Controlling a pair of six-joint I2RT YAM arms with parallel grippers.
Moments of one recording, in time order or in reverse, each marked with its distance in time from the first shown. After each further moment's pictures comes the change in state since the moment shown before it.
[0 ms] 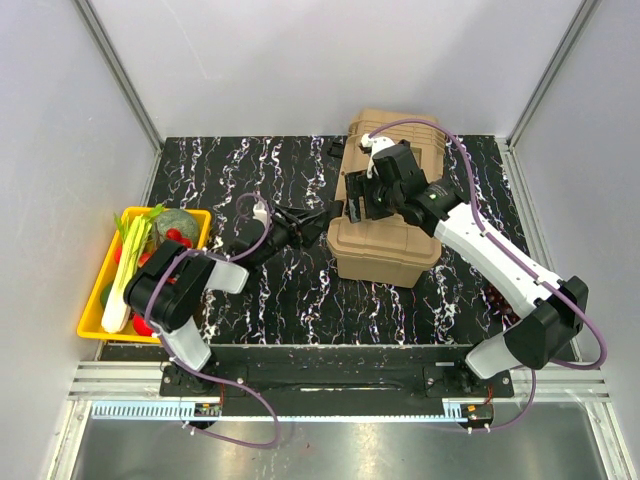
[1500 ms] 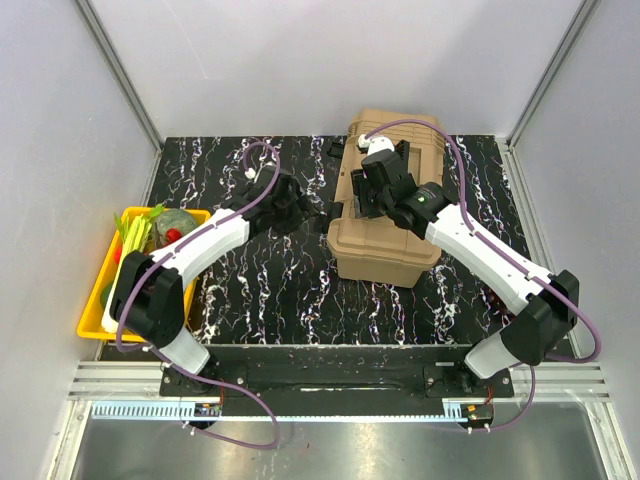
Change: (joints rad) left arm -0.037 -0.133 0.636 -1.493 -0.298 0.827; right arm 0.043 0.034 -0.017 0.044 0.194 0.018
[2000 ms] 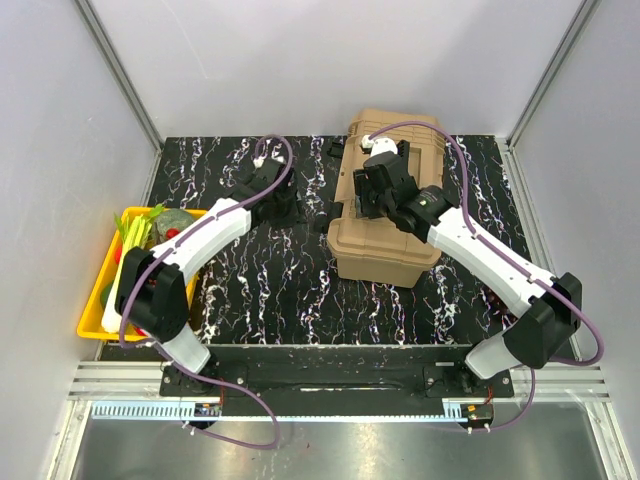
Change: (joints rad) left arm 0.000 0.018 0.117 -0.240 -0.049 0.291; right arm 0.000 -0.020 -0.035 0.034 0.013 0.033
